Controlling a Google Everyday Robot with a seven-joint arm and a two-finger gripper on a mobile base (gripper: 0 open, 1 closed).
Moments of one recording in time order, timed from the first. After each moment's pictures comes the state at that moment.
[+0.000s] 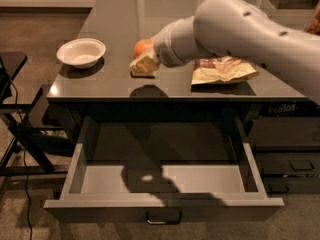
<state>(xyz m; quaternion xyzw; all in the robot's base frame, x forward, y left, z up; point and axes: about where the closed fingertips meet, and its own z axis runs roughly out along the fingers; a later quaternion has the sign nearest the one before) 0.630 0.023 0.926 -0.47 0.74 0.09 0.48</state>
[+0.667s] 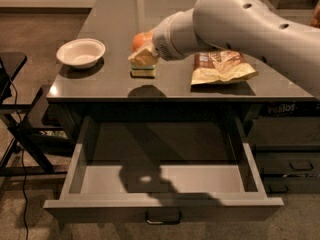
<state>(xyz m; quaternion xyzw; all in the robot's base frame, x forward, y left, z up) 0.636 0.028 0.943 -0.47 0.73 0.09 0.49</state>
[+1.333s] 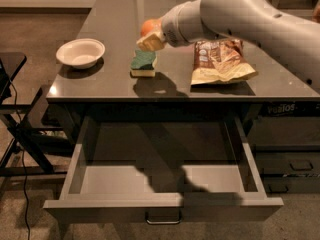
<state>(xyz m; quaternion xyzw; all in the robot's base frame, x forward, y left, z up) 0.695 0.006 0.952 -0.43 0.73 0.10 0.51</state>
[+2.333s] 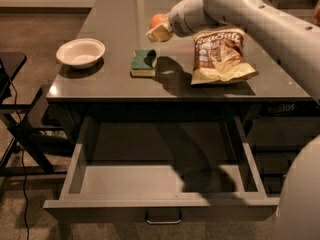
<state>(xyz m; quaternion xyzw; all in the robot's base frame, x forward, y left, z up) 0.773 -0.019 0.934 -0.41 0.75 0.10 0.50</state>
